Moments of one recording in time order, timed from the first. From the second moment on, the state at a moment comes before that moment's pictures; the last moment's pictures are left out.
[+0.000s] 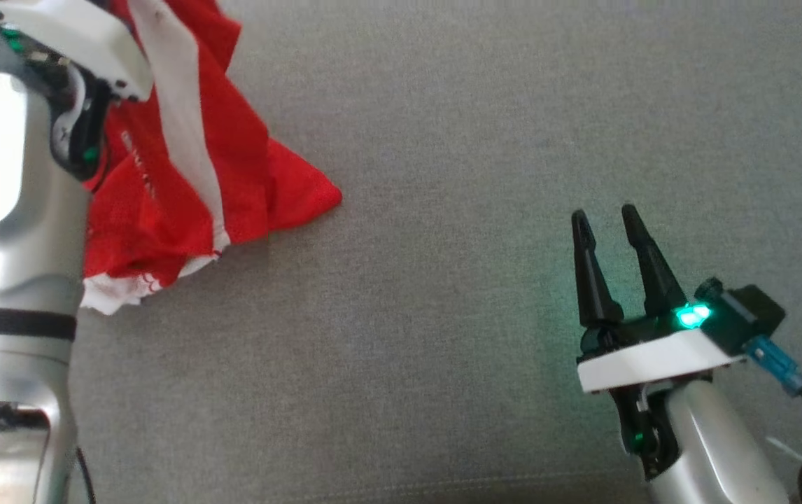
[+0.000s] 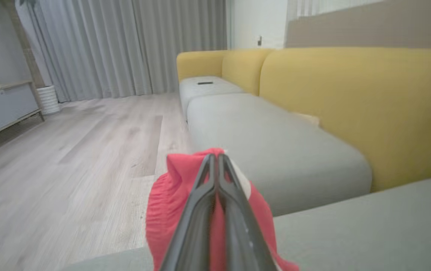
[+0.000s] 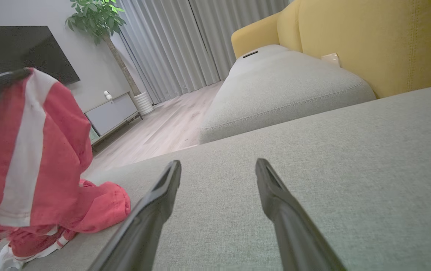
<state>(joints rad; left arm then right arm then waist) -0.99 0.24 -0.24 0.77 -0.25 -0.11 -0.11 -0.20 -0.05 0.22 0.22 0.37 0.13 -0.25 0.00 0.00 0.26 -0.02</state>
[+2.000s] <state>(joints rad) -0.76 0.07 -0.55 0.54 -0.60 0.12 -0.25 -0.19 -0.05 0.17 0.15 0.41 0.13 -0.26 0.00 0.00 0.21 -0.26</state>
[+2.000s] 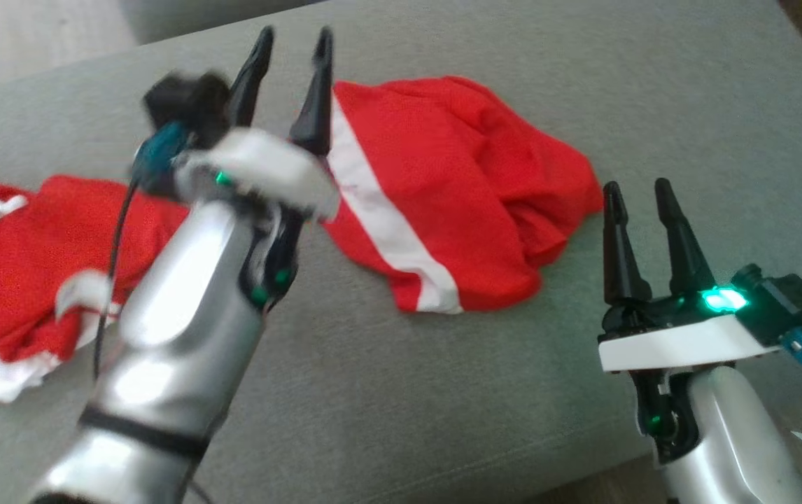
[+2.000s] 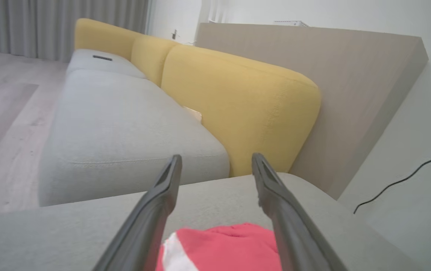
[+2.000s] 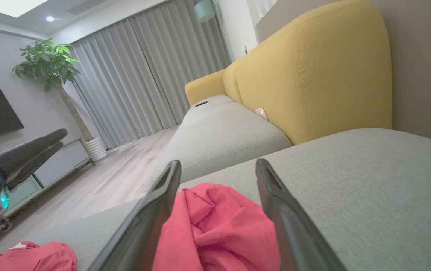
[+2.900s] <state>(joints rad) -0.03 0.05 -0.22 0.08 -0.25 -0.03 -0.26 -0.05 -0.05 0.13 0.18 0.31 0.13 -0.26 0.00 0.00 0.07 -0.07</state>
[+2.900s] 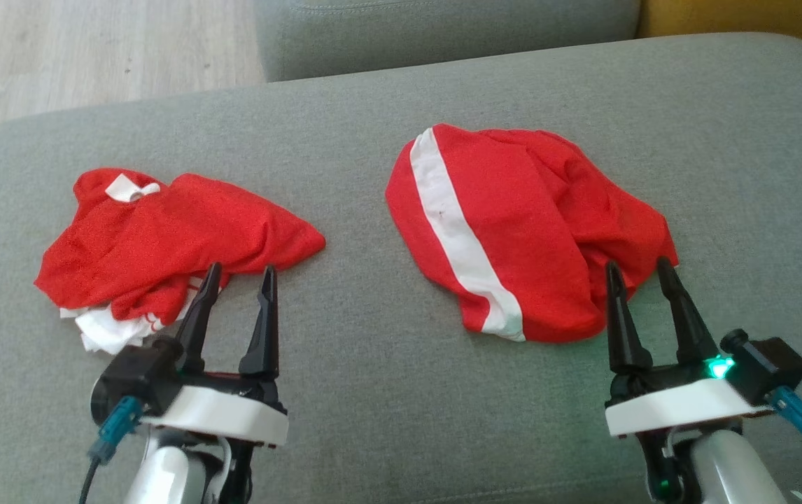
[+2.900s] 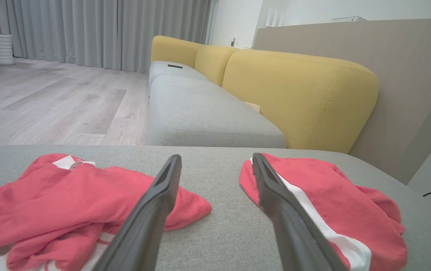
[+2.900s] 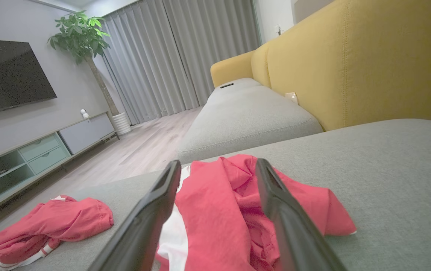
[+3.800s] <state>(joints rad) -0.09 0.05 -0.28 0.10 -0.25 -0.02 -0.26 -0.25 -0.05 0.33 0.66 0.38 0.13 -0.24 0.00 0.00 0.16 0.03</state>
